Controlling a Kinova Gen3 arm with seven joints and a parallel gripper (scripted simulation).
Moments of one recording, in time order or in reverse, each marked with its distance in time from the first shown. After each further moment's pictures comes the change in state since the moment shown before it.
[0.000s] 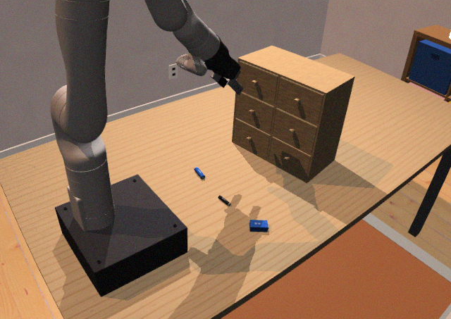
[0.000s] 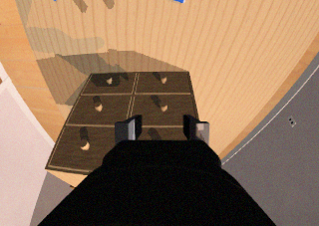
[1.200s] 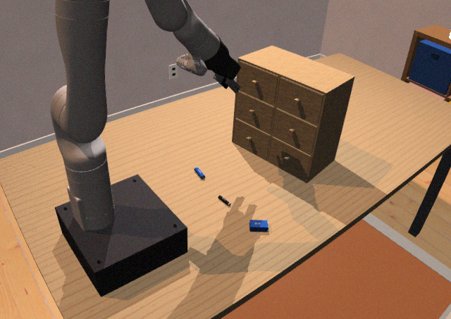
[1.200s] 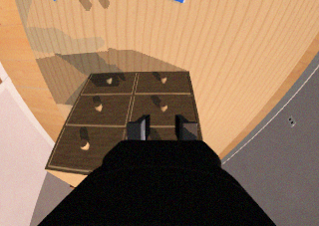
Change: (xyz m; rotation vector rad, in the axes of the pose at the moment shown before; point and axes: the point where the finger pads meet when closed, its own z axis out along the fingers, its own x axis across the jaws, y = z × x) arm 0.000 0.000 0.000 -0.001 0.001 0.000
